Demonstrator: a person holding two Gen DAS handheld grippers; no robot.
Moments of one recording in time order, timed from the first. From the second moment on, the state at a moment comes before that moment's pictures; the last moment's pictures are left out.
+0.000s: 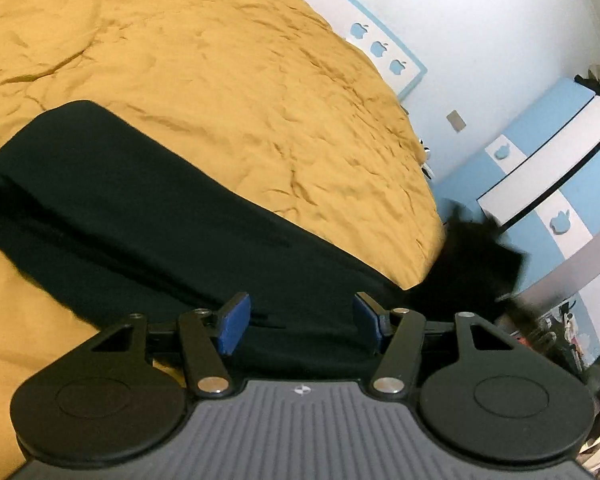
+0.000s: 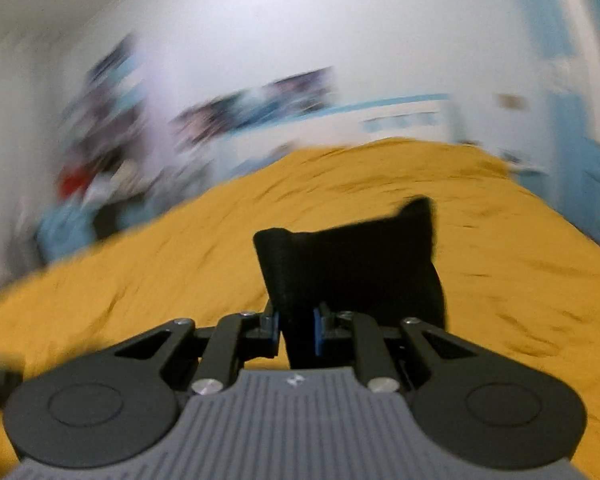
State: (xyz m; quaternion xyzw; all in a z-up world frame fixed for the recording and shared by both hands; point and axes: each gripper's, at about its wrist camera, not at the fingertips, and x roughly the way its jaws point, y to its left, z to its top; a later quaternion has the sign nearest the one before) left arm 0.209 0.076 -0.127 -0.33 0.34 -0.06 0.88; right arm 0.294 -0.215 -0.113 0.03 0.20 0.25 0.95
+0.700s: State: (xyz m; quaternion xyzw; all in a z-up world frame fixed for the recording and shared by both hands) left arm 0.235 0.035 -0.154 -0.31 0.39 -0.09 0.86; right arm 0.282 -0.249 -0.158 0.01 0.27 0.20 0.94
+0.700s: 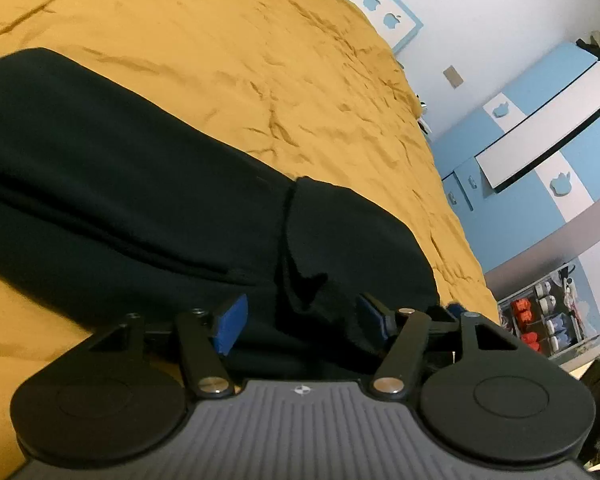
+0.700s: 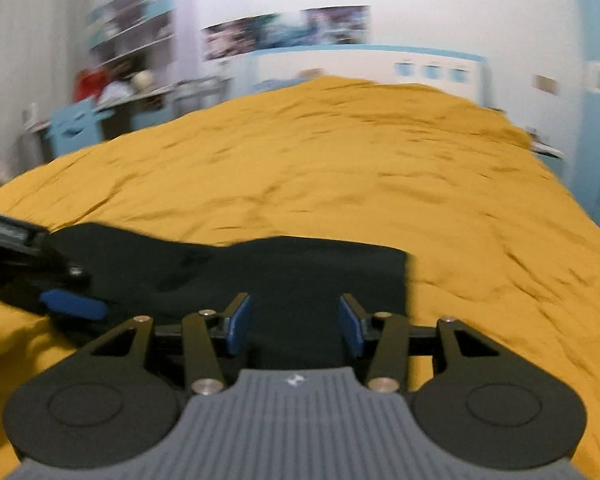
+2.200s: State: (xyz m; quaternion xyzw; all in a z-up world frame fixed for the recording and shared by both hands) left arm 0.182 0.140 -0.146 -0.36 0.37 -0.02 0.86; right arm 0.244 -0.202 -0.153 -0.05 0.30 0.22 0.93
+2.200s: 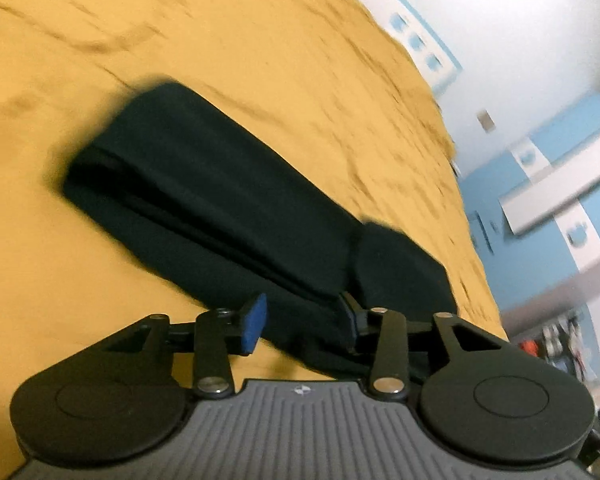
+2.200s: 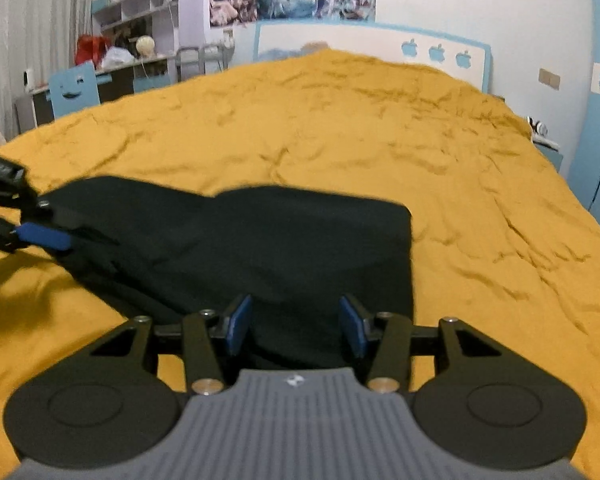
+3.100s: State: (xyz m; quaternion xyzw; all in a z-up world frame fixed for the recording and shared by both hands) left arm 0.171 0.234 -0.187 -0.54 0.26 0.09 0.80; right arm 0.287 -0.072 -0.199 -0.05 0.31 0.23 0.92
